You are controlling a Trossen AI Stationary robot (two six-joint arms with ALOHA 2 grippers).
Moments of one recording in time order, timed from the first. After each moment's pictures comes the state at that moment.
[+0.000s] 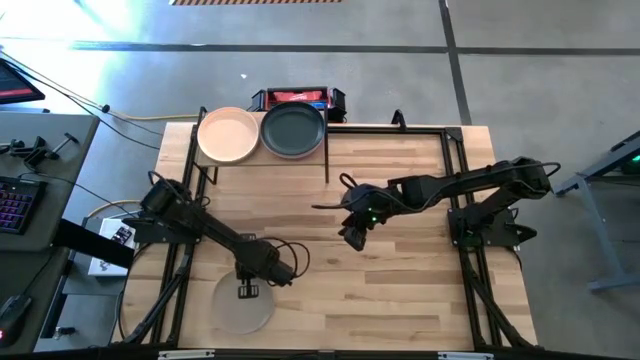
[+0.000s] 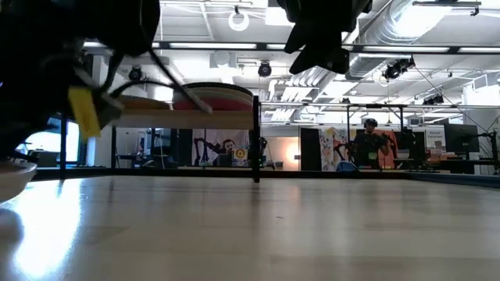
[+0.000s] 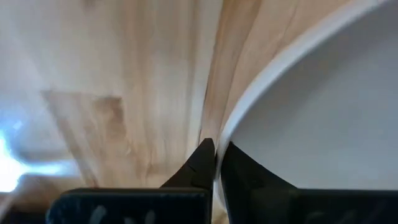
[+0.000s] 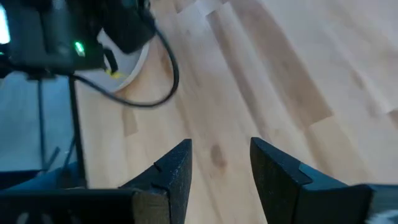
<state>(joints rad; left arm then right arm) -0.46 1.90 1.15 -1.15 0.16 -0.55 0.10 1.52 1.18 -0.49 -0.08 0.59</state>
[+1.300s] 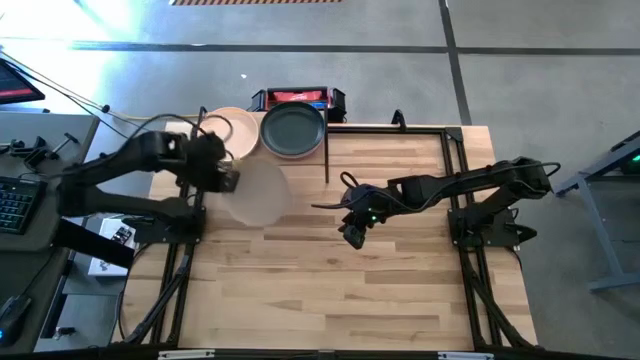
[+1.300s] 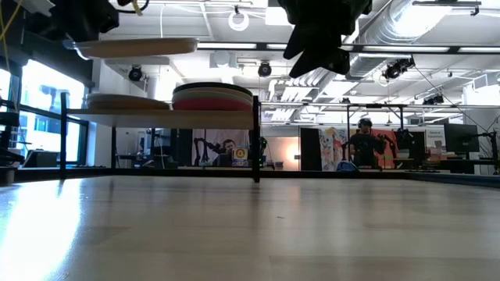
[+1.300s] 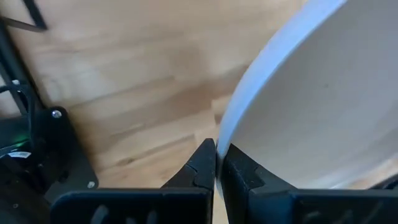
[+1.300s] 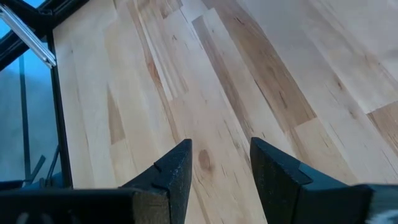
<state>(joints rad) 0.28 0.97 1.16 -1.40 0.06 -1.06 0.10 1.52 1.18 -0.51 -0.03 0.60</state>
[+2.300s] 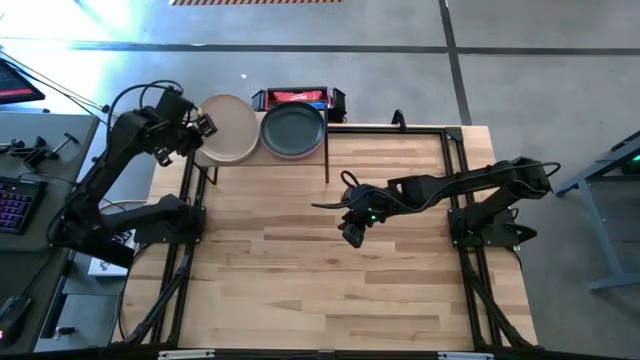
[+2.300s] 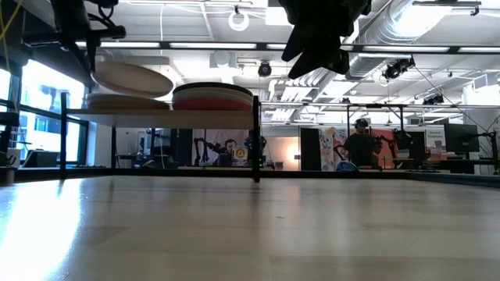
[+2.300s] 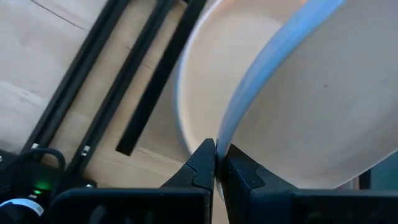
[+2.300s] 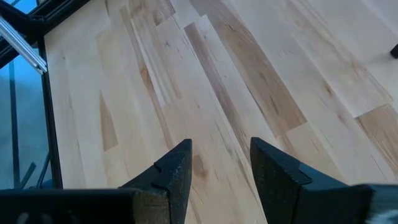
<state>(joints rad) 1.02 0.93 1.16 -1.32 -0.09 -1.05 0.10 1.52 1.18 -0.50 0.01 0.60</state>
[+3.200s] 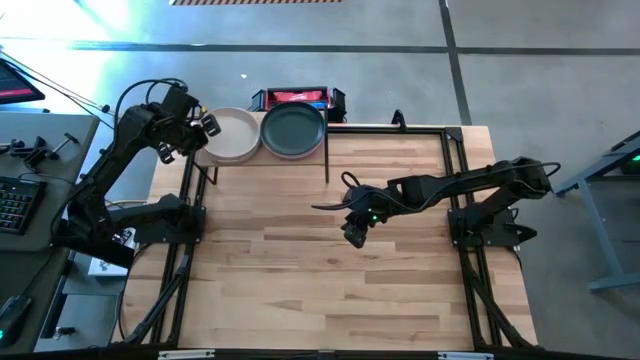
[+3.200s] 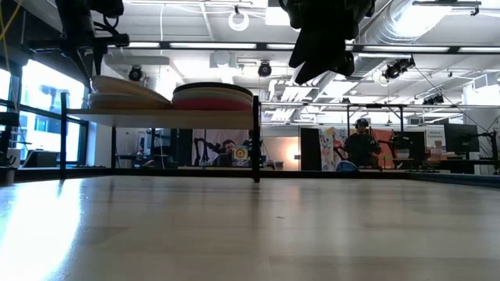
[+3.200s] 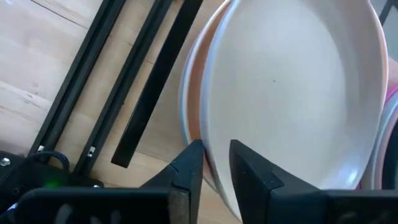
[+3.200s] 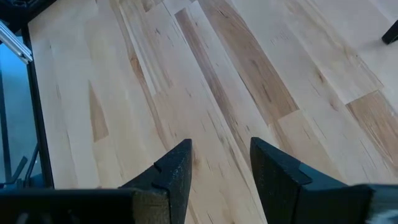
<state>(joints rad) 1.06 1.00 1.16 -1.32 -0.06 -0.98 0.10 1.52 1.18 -0.55 0.01 0.60</state>
